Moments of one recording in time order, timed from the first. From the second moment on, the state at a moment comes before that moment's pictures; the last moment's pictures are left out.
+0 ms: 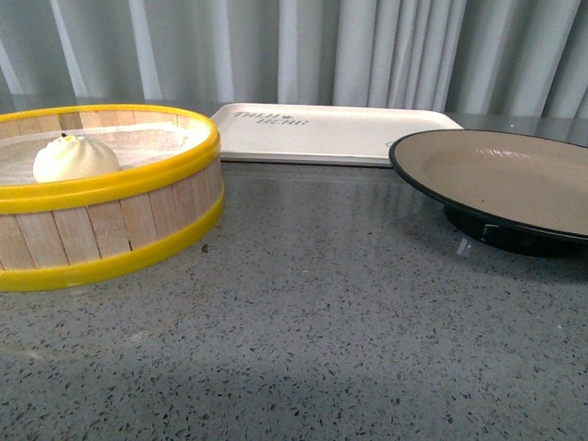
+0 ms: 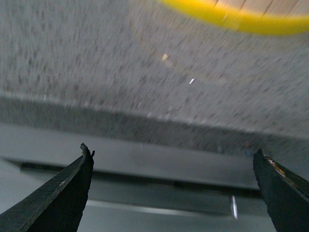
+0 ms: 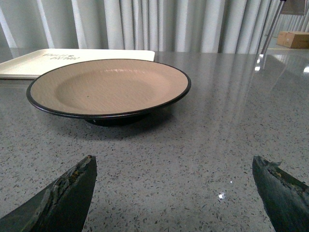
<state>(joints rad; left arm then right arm) 0.10 0.25 0.20 -0.39 0.08 -0.06 0.00 0.00 0.01 0.00 0.00 0.00</state>
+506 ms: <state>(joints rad) 0.12 0.85 0.68 -0.02 0.08 -0.05 0.00 0.00 0.01 0.00 0.00 0.00</state>
